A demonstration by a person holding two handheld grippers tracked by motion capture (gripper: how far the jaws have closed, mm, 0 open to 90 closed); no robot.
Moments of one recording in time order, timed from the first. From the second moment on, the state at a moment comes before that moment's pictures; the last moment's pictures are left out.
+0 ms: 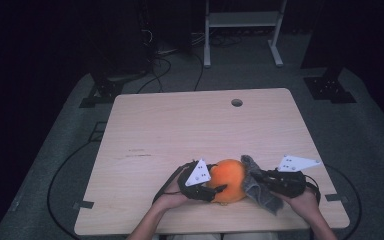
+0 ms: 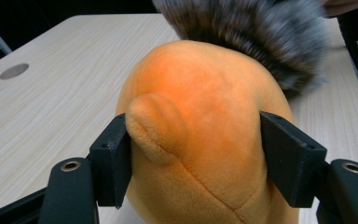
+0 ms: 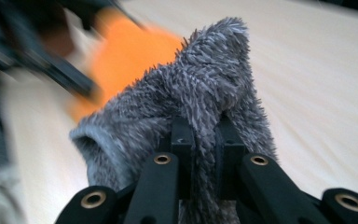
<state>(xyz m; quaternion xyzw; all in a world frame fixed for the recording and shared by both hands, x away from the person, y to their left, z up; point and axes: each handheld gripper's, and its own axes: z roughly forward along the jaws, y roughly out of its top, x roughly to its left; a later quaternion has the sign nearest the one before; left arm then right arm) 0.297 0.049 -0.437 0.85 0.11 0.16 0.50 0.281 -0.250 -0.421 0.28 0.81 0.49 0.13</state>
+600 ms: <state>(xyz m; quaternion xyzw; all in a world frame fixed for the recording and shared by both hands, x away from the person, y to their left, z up) 0.296 0.045 -0.429 0.84 0.11 0.13 0.52 0.278 -0.235 -0.419 0.25 0.83 0.47 0.16</state>
